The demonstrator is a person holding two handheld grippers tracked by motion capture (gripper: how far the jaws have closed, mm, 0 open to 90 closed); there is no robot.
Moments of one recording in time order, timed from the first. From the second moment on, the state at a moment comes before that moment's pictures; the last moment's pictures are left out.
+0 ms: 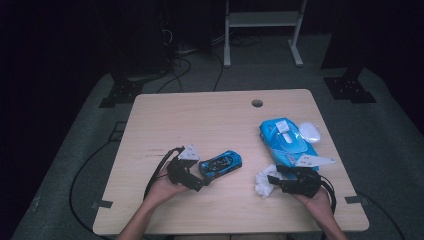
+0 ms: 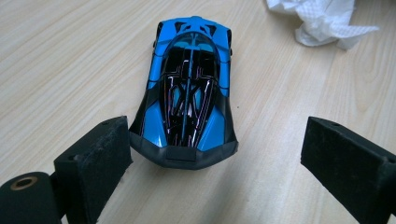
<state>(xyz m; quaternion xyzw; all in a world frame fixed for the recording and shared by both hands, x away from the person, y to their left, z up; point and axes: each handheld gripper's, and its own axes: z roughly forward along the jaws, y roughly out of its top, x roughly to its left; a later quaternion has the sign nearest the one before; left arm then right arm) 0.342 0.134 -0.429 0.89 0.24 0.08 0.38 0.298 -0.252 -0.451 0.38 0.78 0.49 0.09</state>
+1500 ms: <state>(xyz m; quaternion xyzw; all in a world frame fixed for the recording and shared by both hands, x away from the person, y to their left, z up) 0.309 0.194 -0.446 0.87 0.28 0.11 0.40 0.290 -0.256 -0.452 0.38 0.77 0.50 0.09</state>
